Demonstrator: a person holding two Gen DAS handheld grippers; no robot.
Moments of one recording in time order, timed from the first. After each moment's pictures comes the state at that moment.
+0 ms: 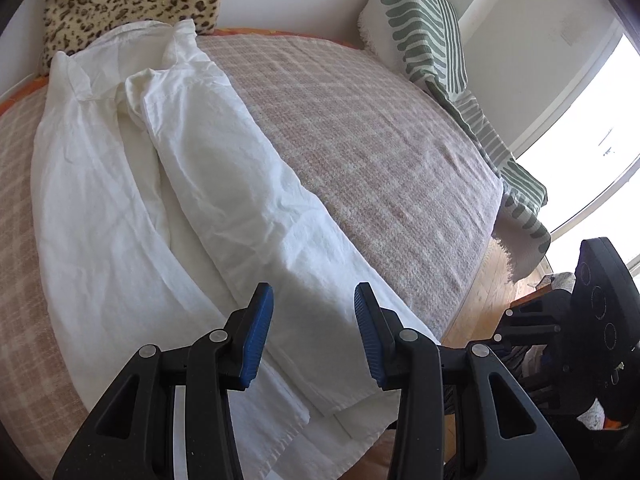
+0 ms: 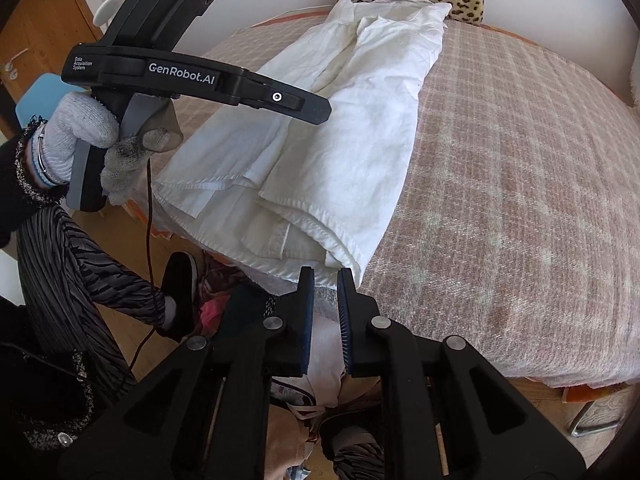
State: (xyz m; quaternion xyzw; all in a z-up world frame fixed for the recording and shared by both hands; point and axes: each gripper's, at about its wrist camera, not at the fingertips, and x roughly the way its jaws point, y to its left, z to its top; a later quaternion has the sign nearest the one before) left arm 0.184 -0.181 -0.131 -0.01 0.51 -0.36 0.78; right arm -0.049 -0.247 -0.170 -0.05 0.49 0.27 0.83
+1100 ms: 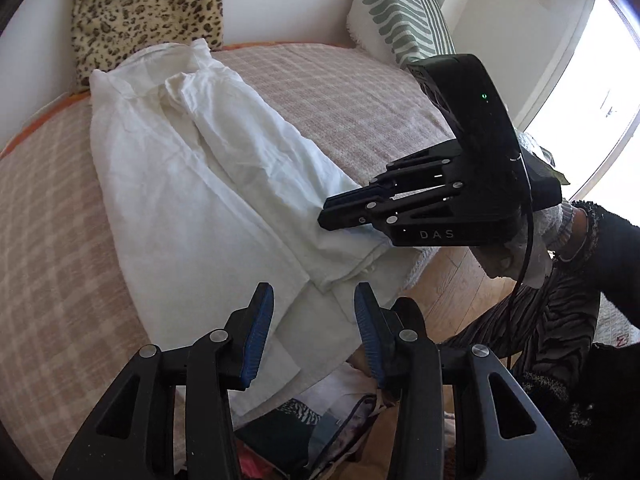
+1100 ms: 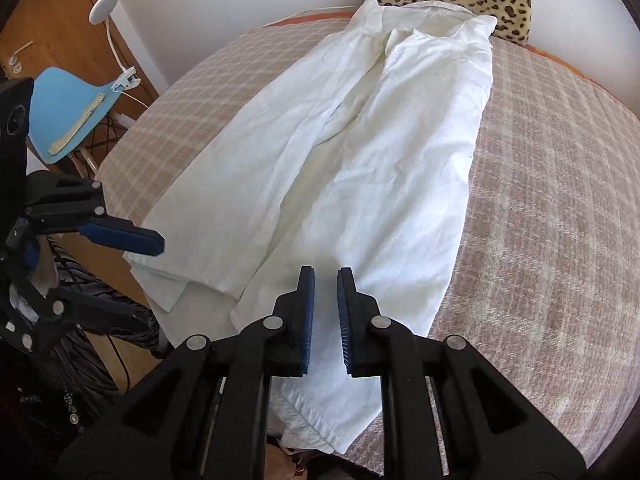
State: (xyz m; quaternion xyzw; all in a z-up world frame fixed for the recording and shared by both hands) left arm 0.090 -0.125 -0.119 0.06 0.47 -0.32 0.82; right arm 0.034 -0.188 -0.188 -0.09 0.50 0.30 0.81
